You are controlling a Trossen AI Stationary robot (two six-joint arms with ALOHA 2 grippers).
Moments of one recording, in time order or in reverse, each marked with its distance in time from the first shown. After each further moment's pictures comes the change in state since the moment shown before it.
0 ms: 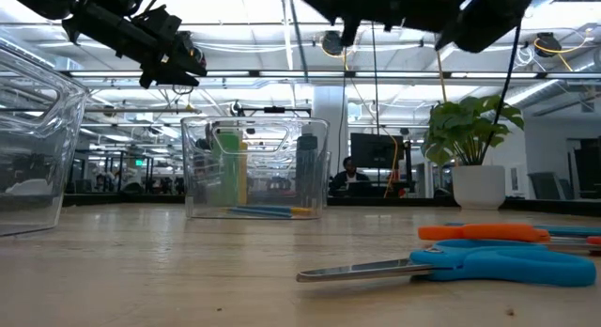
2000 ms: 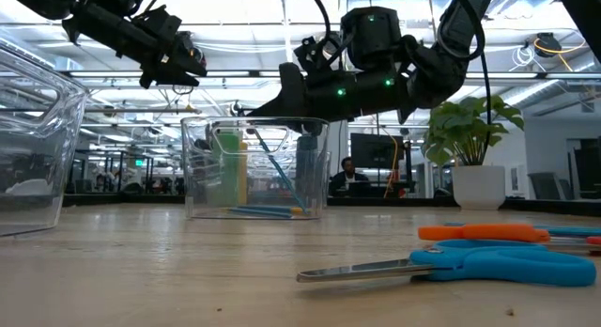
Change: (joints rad) left arm 0.000 0.000 0.000 0.000 0.000 0.000; right arm -0.097 0.370 0.135 -0.185 -0.008 0.009
